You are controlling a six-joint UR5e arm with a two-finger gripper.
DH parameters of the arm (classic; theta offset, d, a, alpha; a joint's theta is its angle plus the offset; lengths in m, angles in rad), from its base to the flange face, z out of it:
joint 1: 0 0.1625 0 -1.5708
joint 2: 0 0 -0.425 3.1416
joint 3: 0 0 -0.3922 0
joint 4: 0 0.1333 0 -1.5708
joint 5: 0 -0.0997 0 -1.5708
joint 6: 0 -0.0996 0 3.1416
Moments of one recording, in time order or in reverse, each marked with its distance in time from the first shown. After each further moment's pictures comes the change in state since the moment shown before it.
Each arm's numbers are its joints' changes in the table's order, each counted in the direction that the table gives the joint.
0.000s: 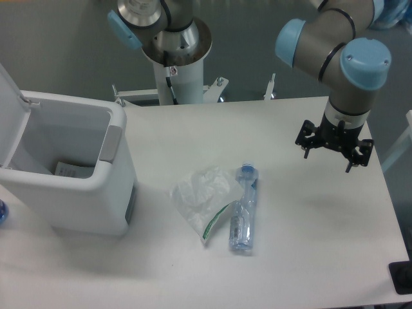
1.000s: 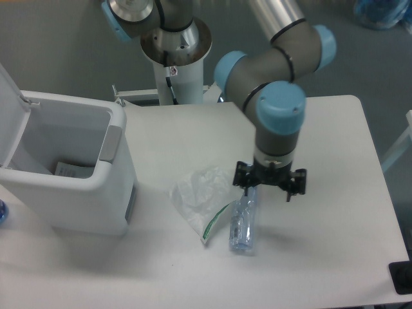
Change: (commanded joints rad) arm -0.302 0.051 -0.086 0.127 -0.061 0.537
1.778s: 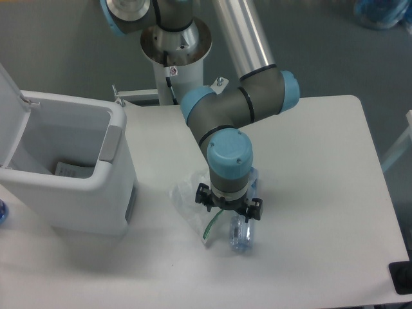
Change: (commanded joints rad) arm -0.080 0.081 0.003 -0.014 -0.020 -0.066
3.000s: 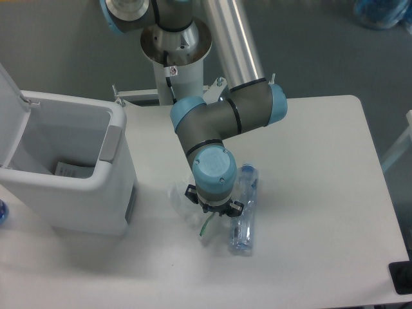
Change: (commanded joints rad) arm -0.017 0.014 -0.005 -0.081 -0.002 -0.005
